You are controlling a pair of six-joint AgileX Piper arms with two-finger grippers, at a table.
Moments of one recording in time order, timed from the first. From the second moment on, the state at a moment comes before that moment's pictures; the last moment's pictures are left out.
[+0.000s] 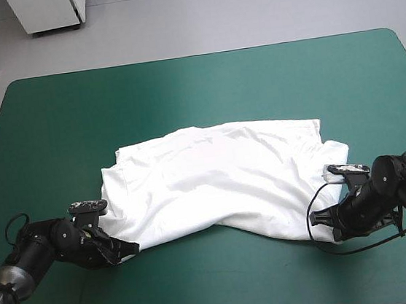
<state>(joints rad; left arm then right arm) -0.16 1.18 -0.58 -0.23 0.83 0.08 0.12 1.22 -0.73 0.26 1.07 -0.02</state>
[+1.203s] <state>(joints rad) -0.12 1.28 -0.98 0.04 1.10 -0.06 0.12 1.17 -1.23 0.10 1.25 0.03</state>
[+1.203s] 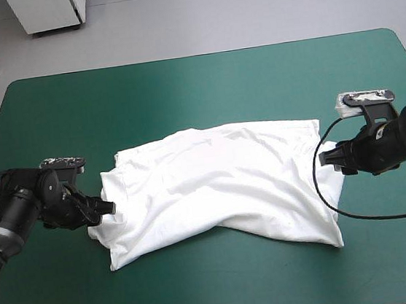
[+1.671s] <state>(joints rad) -0.01 1.38 -0.87 -0.02 0.95 -0.02 0.12 1.17 -1.23 0.05 1.25 0.04</state>
